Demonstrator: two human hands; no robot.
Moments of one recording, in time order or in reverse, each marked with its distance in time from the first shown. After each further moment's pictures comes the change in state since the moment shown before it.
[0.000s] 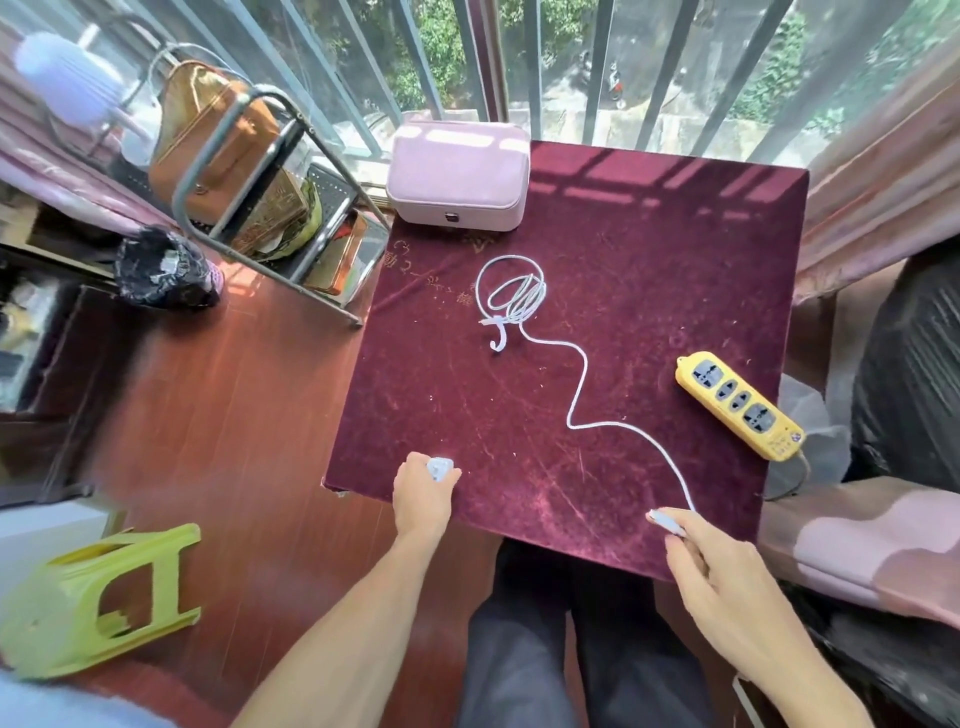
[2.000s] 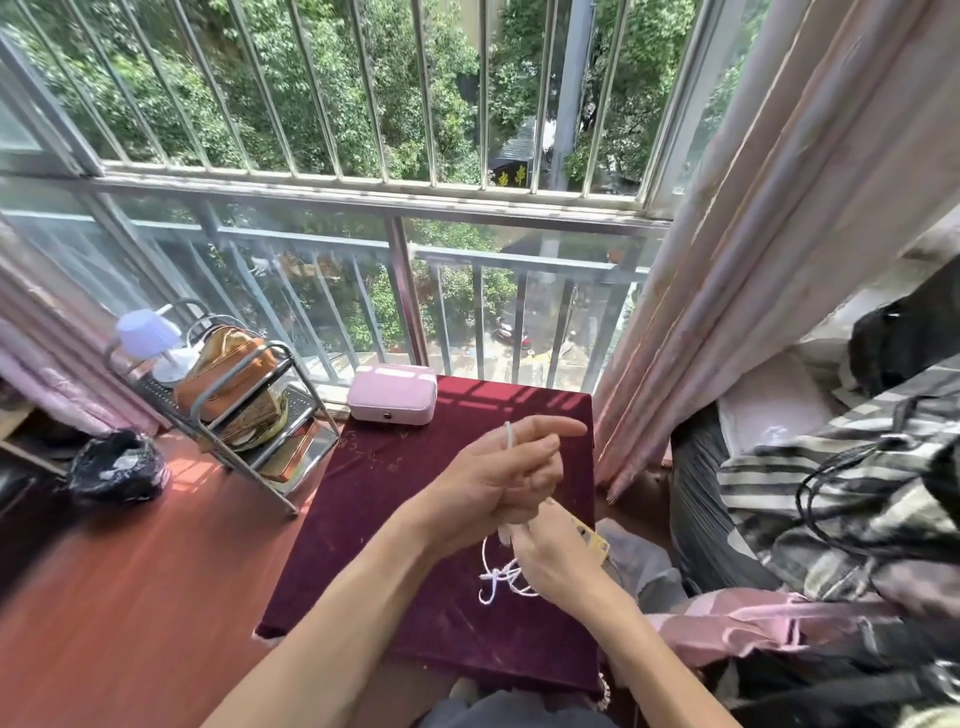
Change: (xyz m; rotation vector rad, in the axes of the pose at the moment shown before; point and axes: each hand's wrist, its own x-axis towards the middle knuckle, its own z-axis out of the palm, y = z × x) left_hand -0.357 0.227 -0.205 -0.881 -1.220 0.844; right_hand -0.129 -0.172 -0.136 -0.165 0.139 -0.411
